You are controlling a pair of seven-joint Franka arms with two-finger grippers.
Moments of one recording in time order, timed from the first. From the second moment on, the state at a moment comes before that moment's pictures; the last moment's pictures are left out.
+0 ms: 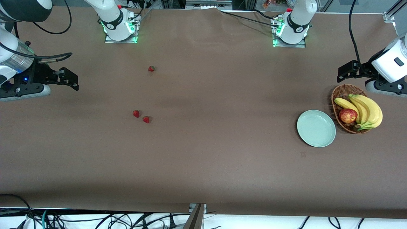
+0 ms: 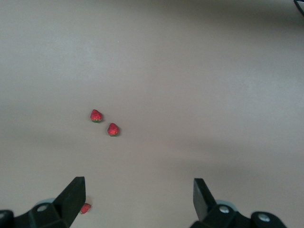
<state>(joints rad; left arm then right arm) -0.01 0.10 -0.04 -1.46 -0.01 1.45 0.09 0.11 0.09 0.00 -1.57 -0.01 1.67 -0.06</state>
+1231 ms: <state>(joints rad) -0.01 0.10 -0.04 -1.46 -0.01 1.45 0.09 0.11 0.09 0.00 -1.56 0.01 1.70 -0.04</state>
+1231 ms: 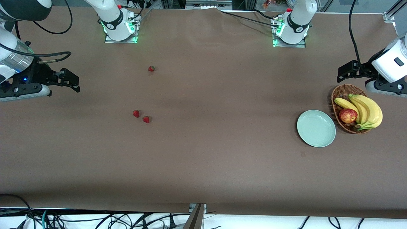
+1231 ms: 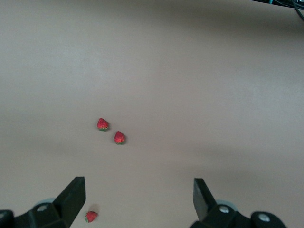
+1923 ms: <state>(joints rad) -0.01 0.10 -0.04 -1.46 -0.01 1.45 0.09 0.12 0.10 0.00 -1.56 0.01 1.68 -0.04</state>
